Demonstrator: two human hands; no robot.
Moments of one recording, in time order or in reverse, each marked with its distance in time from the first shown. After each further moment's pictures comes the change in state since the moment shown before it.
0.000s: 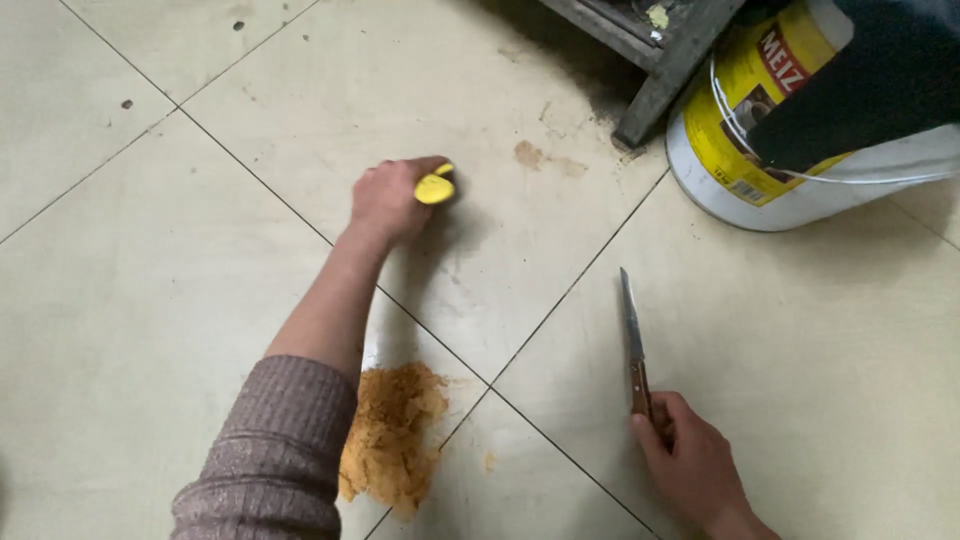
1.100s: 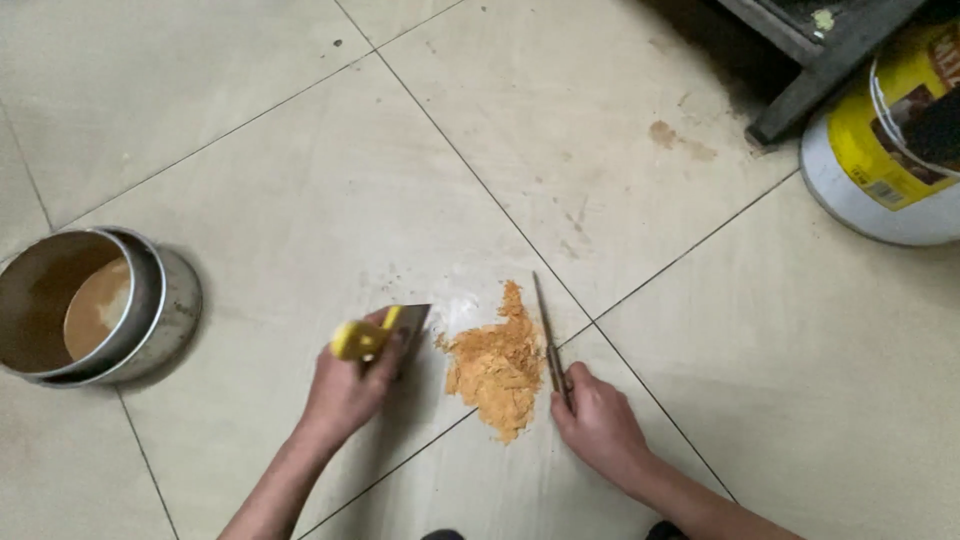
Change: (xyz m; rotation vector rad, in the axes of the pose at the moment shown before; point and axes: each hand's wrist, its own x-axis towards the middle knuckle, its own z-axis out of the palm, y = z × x) left_hand -0.412 -0.147 0.006 -0.432 0.179 -0.046; right_hand -0.042 -0.053 0.176 -0.202 -0.103 -0.725
